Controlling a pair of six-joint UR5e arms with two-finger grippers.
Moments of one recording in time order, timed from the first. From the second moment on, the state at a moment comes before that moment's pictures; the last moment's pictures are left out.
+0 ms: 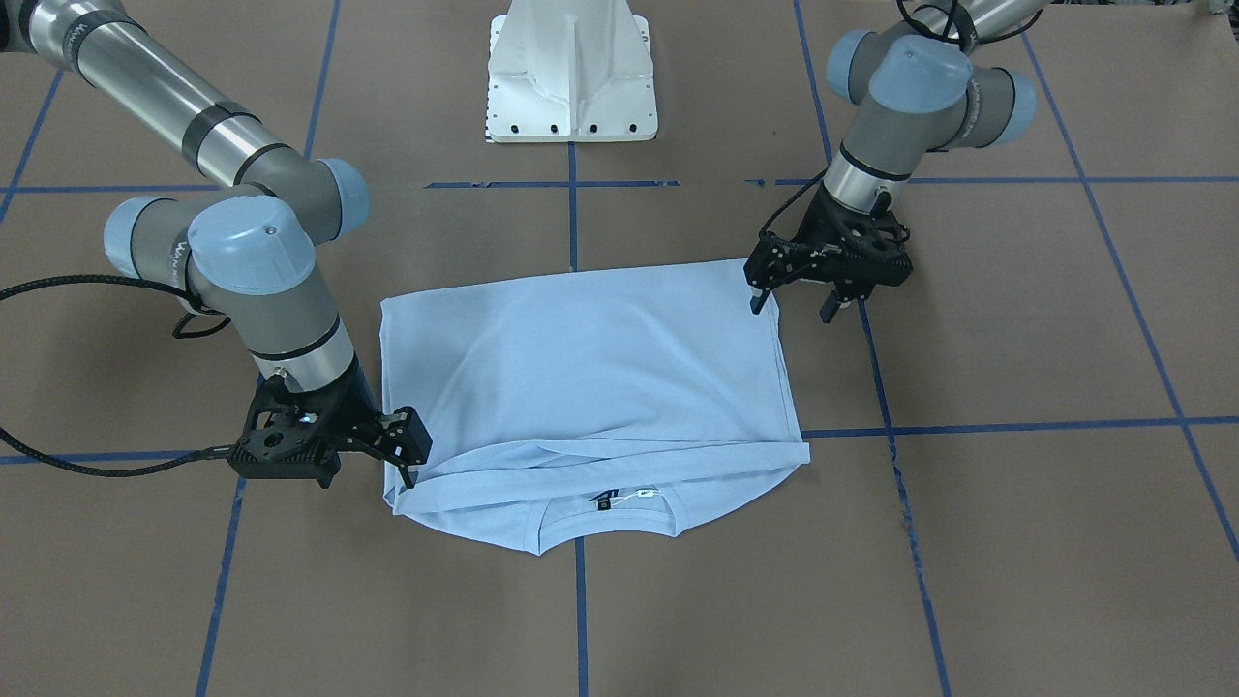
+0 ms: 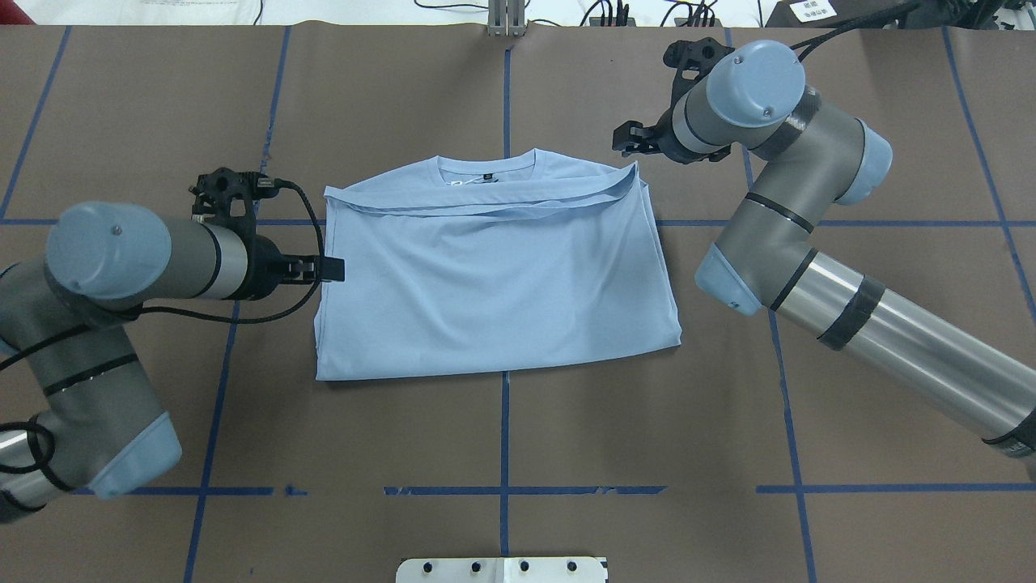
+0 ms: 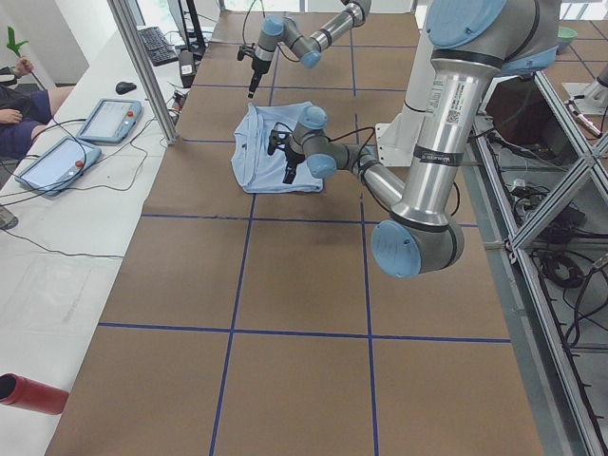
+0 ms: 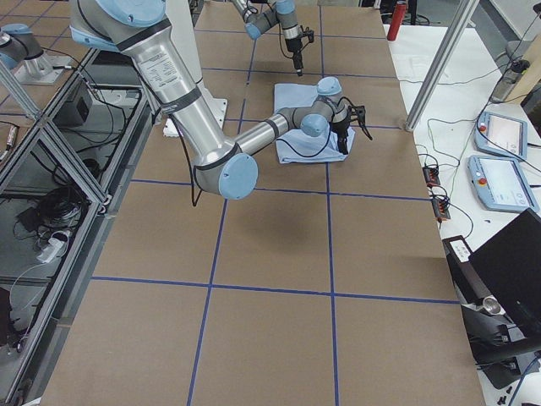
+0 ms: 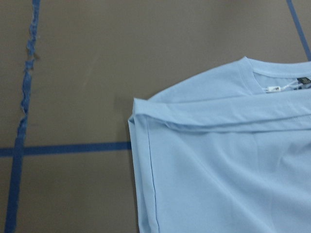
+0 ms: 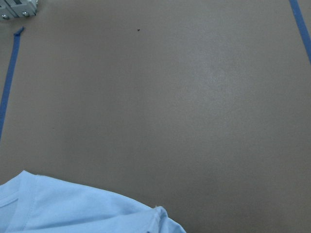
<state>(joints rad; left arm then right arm) -0.59 -1.81 -1.85 -2.10 -1.75 -1.23 0.81 -0.95 1.40 -1.12 1.81 1.13</state>
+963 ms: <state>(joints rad) -0.42 -1.73 -1.88 -2.11 -1.63 -1.45 0.81 -0.96 1.41 -1.12 1.82 1.11</state>
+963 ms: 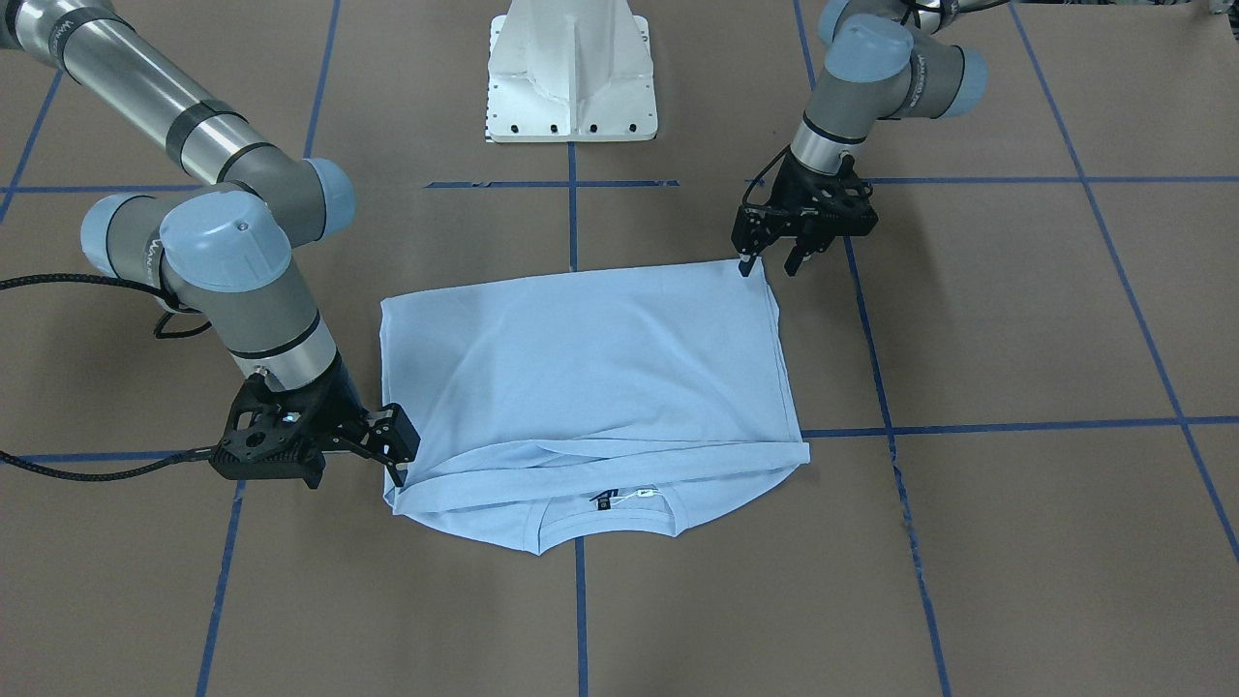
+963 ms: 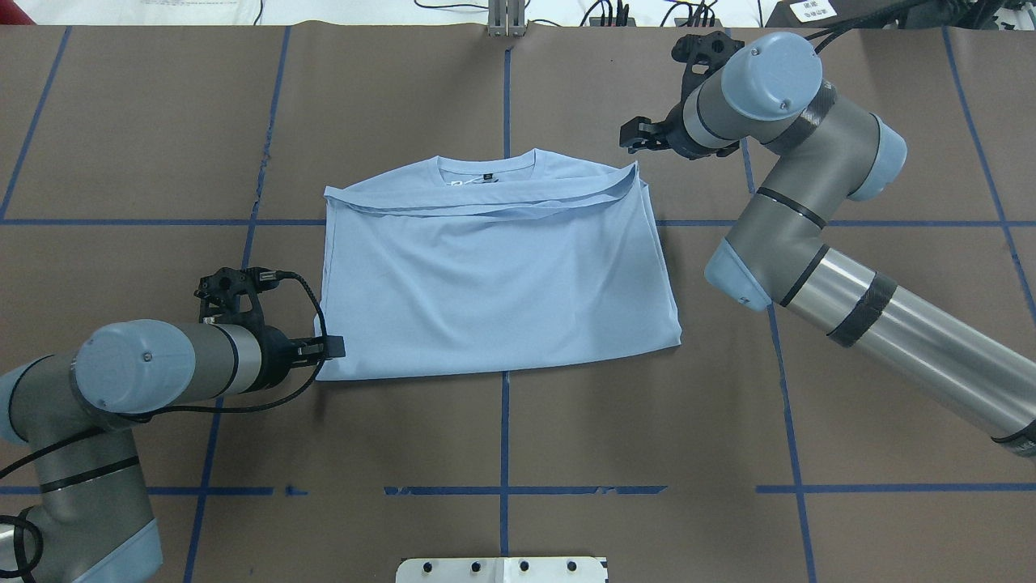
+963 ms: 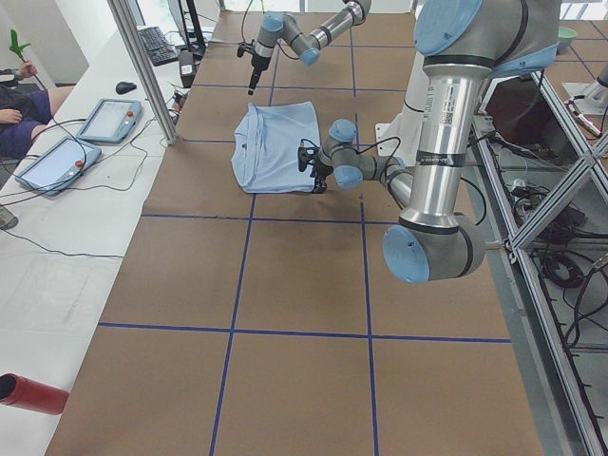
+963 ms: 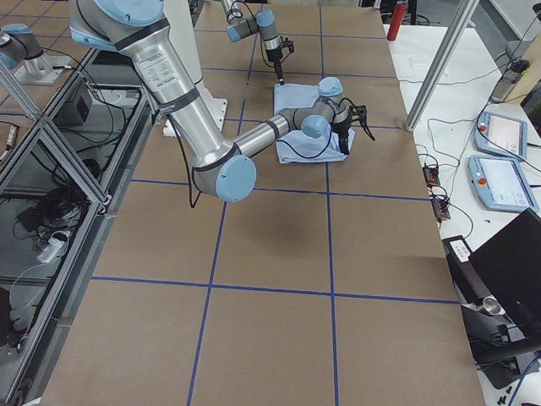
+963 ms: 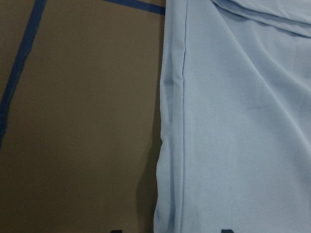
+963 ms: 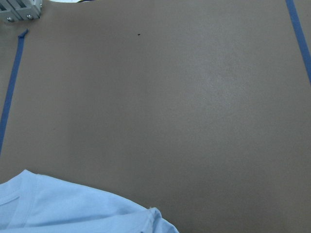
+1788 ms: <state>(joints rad) -0.38 -1.73 -1.87 -2.11 -1.63 -1.45 0.81 -0.97 1.41 -1.12 1.82 1.11</state>
